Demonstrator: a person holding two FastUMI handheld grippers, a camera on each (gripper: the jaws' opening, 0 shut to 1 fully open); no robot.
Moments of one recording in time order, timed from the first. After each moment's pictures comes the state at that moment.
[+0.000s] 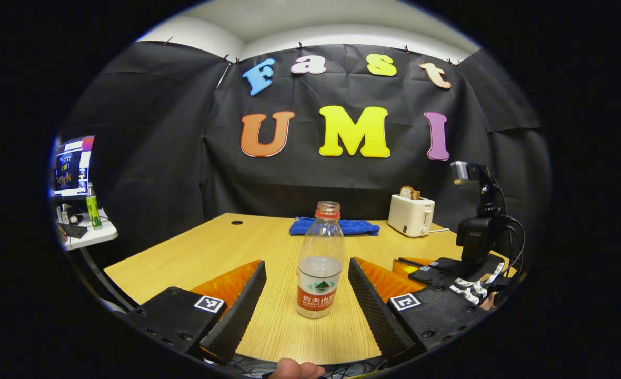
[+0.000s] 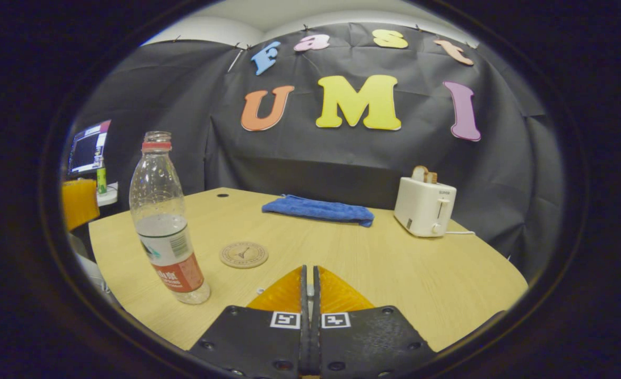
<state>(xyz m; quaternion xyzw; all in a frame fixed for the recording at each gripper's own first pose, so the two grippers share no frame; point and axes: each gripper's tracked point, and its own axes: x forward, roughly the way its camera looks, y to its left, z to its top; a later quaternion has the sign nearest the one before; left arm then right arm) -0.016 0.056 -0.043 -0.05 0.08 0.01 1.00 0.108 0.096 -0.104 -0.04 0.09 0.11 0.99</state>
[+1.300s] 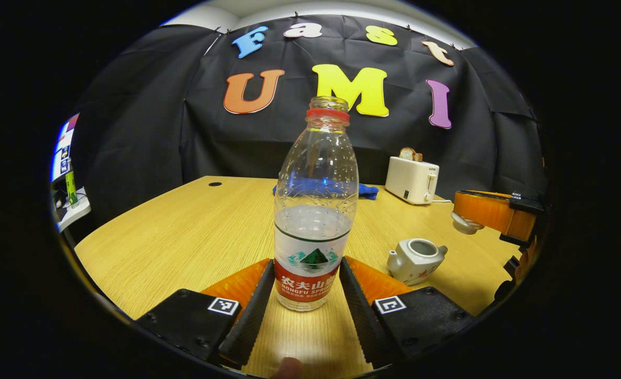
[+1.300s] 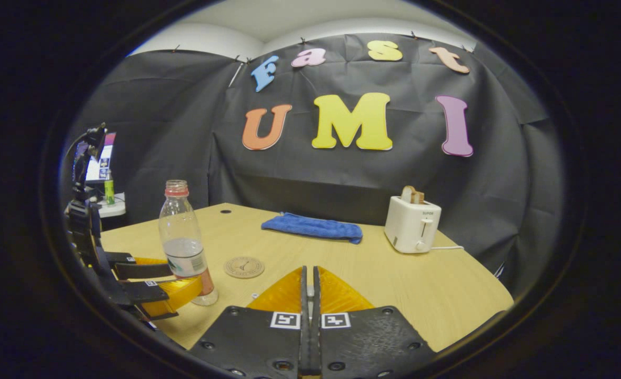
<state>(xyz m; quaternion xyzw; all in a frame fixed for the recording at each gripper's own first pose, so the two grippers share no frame) 0.041 0.031 -0.125 -0.05 0.16 -0.03 0.99 0.071 0.057 -0.053 -0.04 0.06 0.11 0.99</state>
